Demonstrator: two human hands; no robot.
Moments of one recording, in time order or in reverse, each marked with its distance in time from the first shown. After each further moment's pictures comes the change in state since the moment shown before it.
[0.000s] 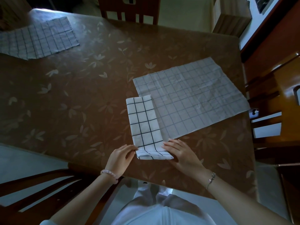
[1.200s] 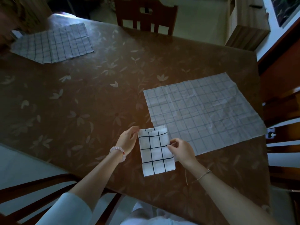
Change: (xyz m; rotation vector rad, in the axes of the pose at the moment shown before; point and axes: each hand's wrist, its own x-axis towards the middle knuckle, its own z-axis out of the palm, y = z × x) left_hand 0.110 0.000 -0.028 -0.197 -0.006 -0.442; right_hand 0.104 -0.004 -0.015 0.353 -0.069 0.680
